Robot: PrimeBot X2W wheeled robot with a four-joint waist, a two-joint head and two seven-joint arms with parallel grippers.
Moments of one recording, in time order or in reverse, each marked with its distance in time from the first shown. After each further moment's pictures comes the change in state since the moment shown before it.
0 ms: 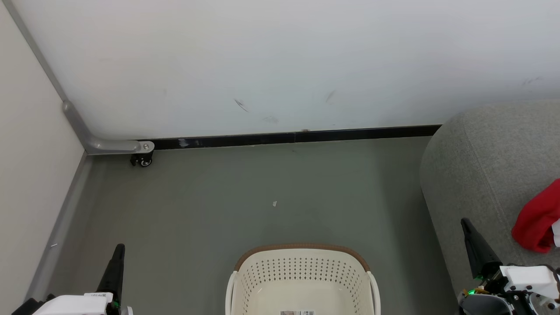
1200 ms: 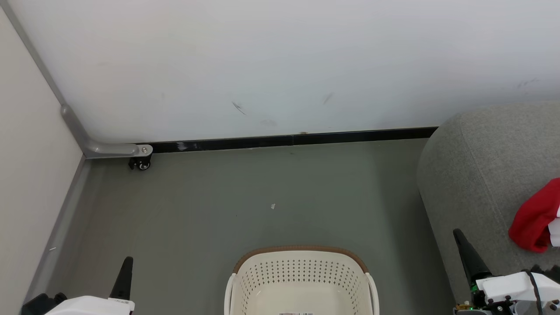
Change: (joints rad) left arm 0.019 0.025 -0.077 0.004 0.271 0.088 -0.071; right arm 0.040 0.009 0.027 -0.025 -0.361 0.000 -0.066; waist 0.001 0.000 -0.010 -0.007
